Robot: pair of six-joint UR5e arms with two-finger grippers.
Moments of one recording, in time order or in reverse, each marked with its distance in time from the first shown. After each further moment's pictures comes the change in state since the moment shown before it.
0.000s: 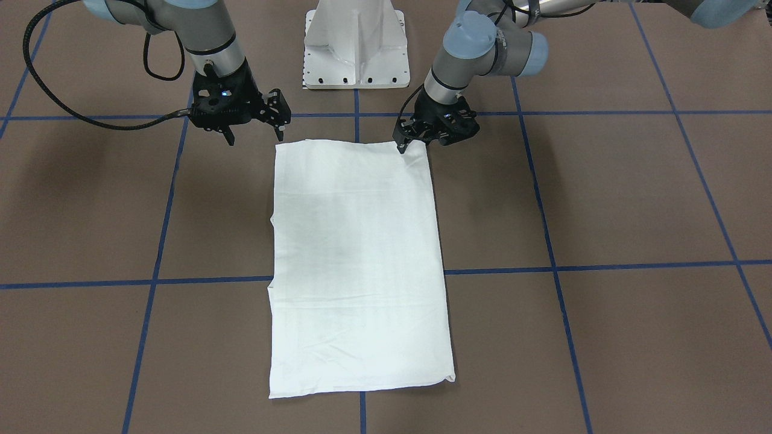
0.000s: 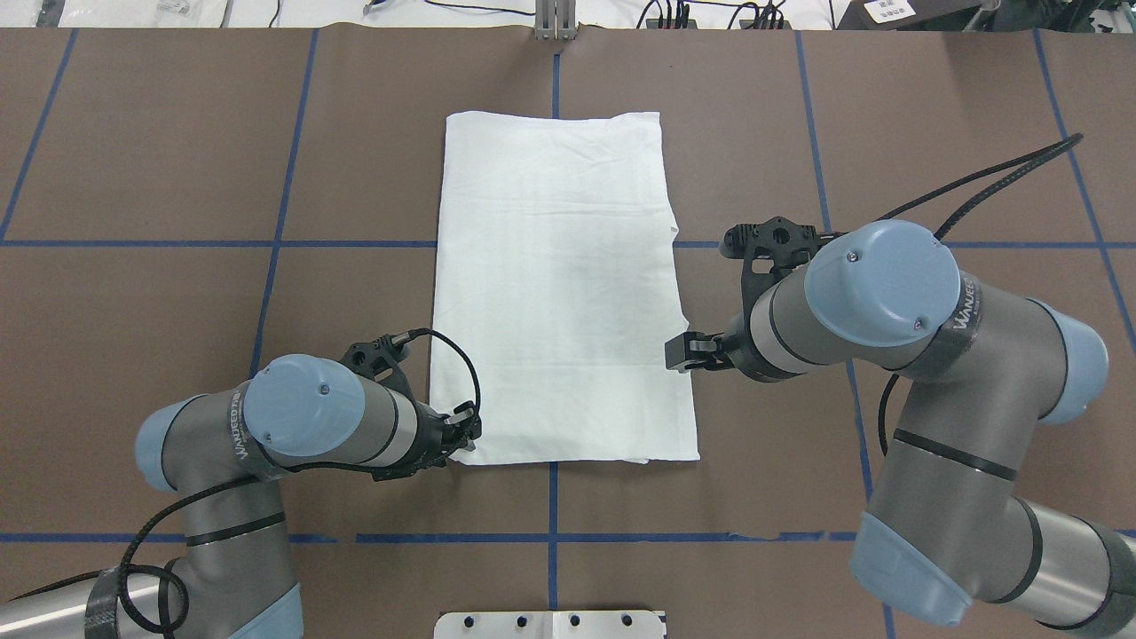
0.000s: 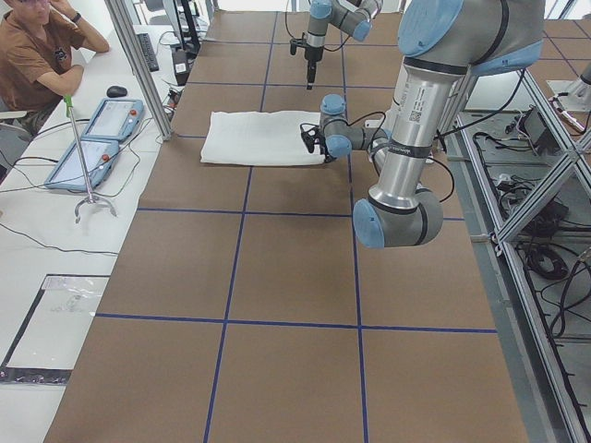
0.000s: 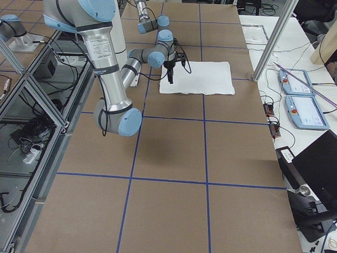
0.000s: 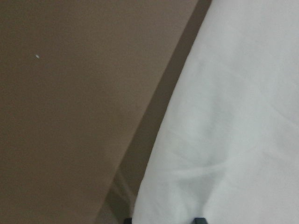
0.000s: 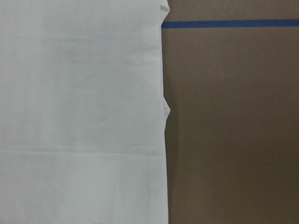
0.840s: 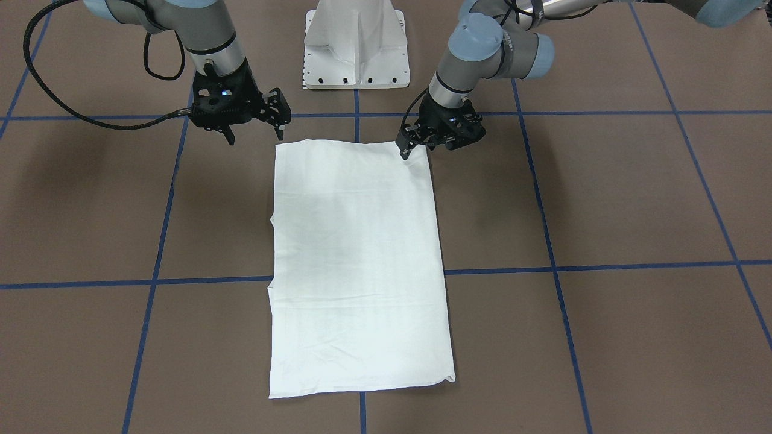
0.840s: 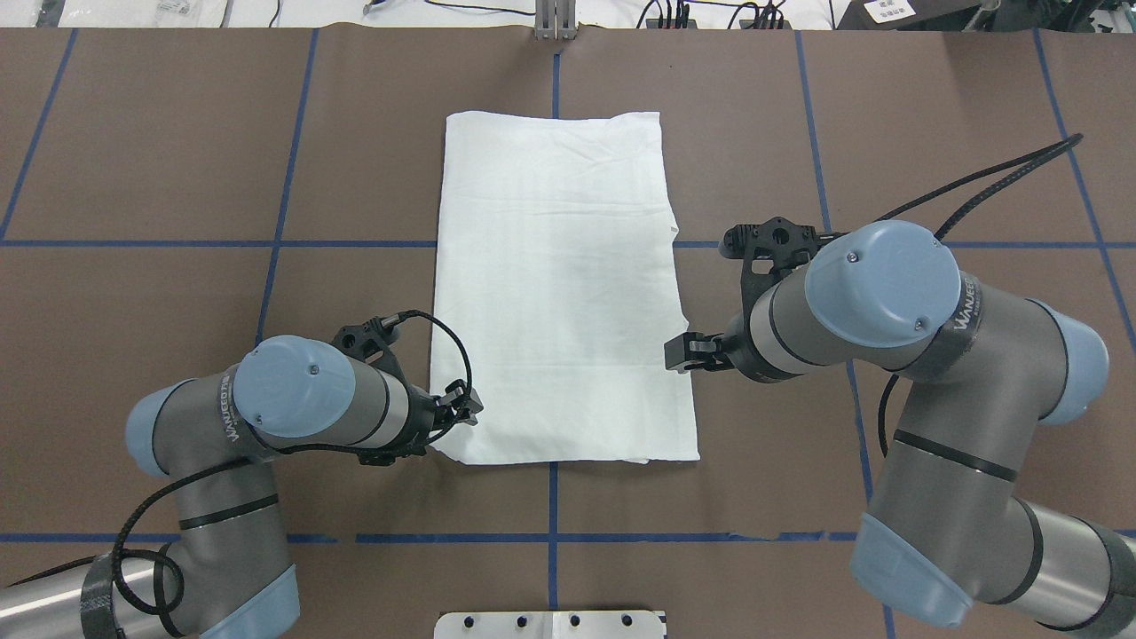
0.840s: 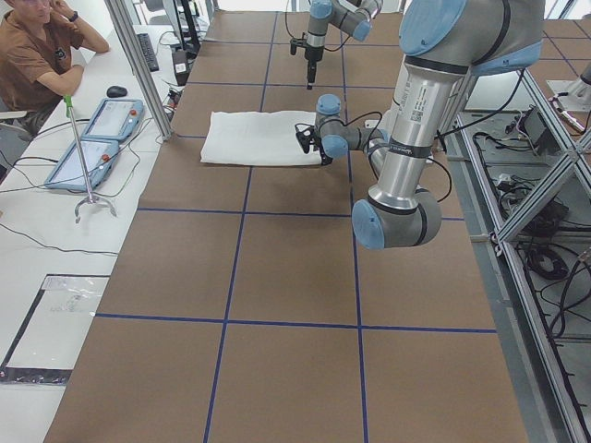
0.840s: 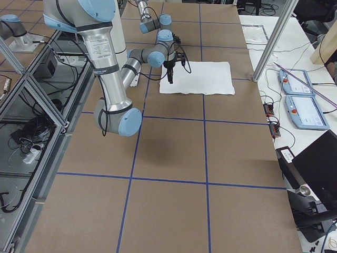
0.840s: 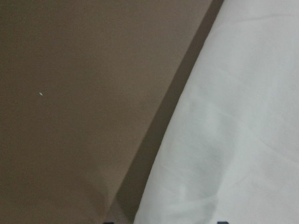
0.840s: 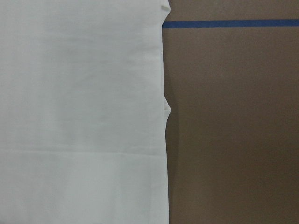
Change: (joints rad) left arm -0.028 0.003 0.002 0.002 -0.001 0.002; right arm -0.001 0.000 0.001 0.000 0.000 0.000
